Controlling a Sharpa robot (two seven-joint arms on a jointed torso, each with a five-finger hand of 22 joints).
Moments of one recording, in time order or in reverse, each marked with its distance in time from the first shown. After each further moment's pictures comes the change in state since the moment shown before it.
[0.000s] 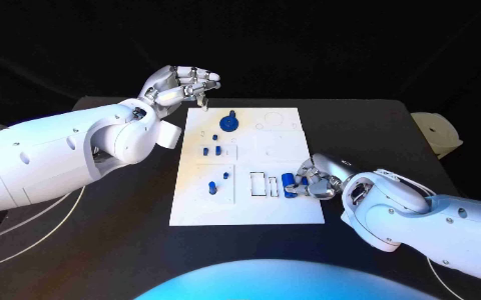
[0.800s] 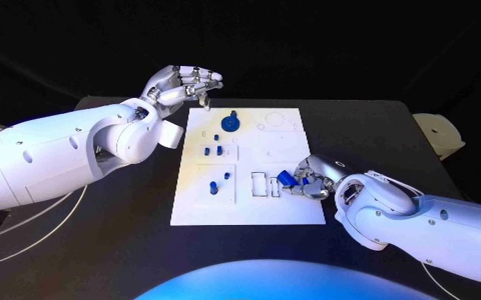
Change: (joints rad) left arm 0.000 -0.001 0.000 0.003 0.000 0.001 0.005; left_hand -0.004 0.004 -0.004 0.004 0.000 0.000 0.000 0.000 -0.001 -0.002 0.002 0.004 0.000 0.000 0.000 0.000 -0.001 0.000 0.000 0.000 0.000 -0.002; right arm -0.026 0.061 0.004 -0.066 -0.058 -0.012 -0.009; right_hand 0.033 0.033 -0.024 -0.004 0.071 0.005 -0.004 0.015 0.006 0.016 -0.006 0.012 0.000 0.000 0.000 0.004 0.000 0.000 0.000 0.000 -0.001 0.000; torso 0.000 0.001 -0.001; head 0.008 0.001
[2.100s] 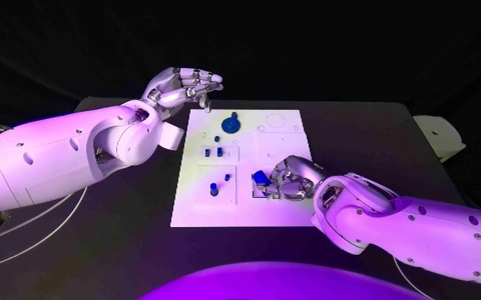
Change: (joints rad) left arm 0.000 -0.002 0.000 0.002 0.000 0.000 -0.001; left_hand 0.000 0.000 0.000 0.000 0.000 0.000 0.000 0.000 -0.001 0.000 0.000 0.004 0.000 0.000 0.000 0.000 -0.001 0.000 0.000 0.000 -0.004 -0.002; right arm 0.014 0.097 -0.003 0.026 0.151 -0.058 0.047; right_hand -0.074 0.085 -0.064 0.005 0.065 0.028 0.008 0.078 0.026 0.006 -0.029 0.010 0.000 0.000 -0.029 0.004 0.001 0.000 0.000 -0.020 0.000 0.000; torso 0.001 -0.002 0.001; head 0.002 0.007
